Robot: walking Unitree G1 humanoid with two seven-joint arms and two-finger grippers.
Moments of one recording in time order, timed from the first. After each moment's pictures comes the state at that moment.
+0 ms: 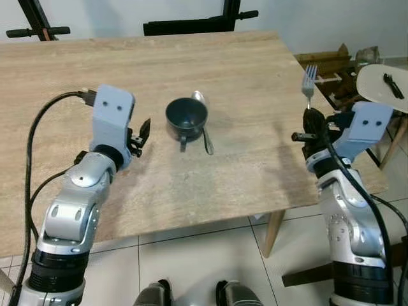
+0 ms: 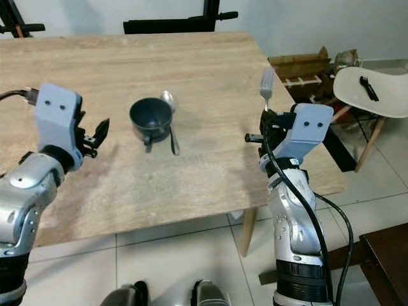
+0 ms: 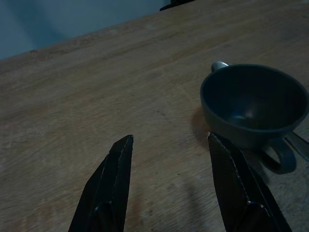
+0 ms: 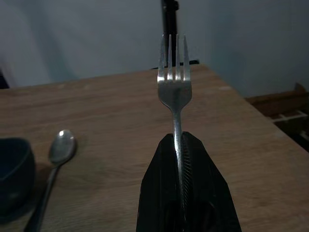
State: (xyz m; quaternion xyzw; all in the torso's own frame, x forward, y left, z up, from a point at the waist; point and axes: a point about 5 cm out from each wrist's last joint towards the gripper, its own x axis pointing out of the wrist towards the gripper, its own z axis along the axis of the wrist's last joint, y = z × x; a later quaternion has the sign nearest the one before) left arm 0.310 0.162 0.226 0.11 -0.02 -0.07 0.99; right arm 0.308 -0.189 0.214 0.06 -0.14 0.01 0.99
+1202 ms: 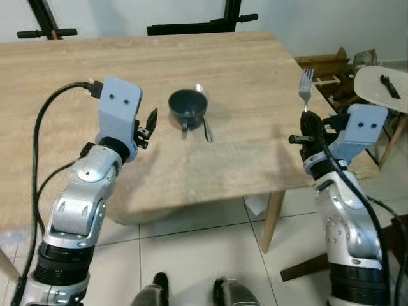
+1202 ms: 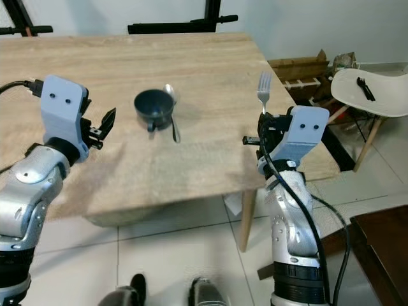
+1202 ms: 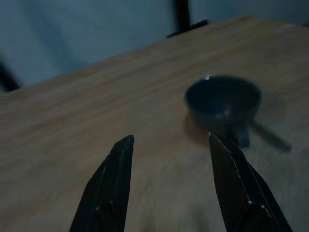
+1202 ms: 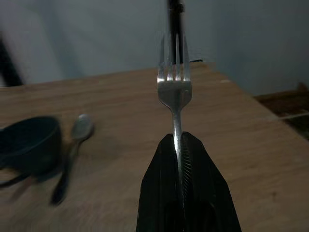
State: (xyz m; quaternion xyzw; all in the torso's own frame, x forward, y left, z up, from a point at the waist) left arm 0.314 0.154 0.238 0.12 -0.07 -0.08 0.99; right arm 0.307 -0.193 0.210 0.06 -0.13 0.00 0.99
